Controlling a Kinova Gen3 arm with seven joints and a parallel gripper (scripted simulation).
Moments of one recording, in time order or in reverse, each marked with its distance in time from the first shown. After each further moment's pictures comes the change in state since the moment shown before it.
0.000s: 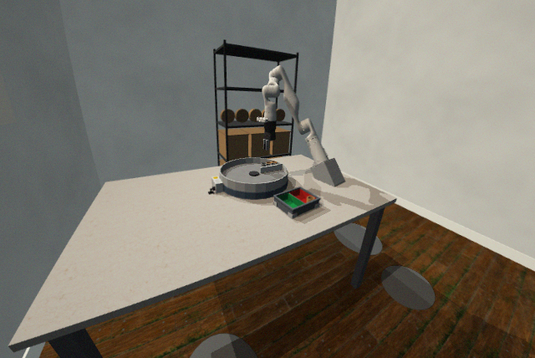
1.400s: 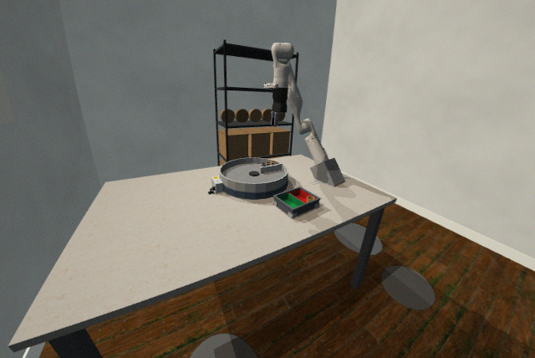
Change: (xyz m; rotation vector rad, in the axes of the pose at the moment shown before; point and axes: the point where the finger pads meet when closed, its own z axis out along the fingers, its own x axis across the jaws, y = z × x) arm -0.168 -0.069 -0.179 0.015 -0.002 -0.001
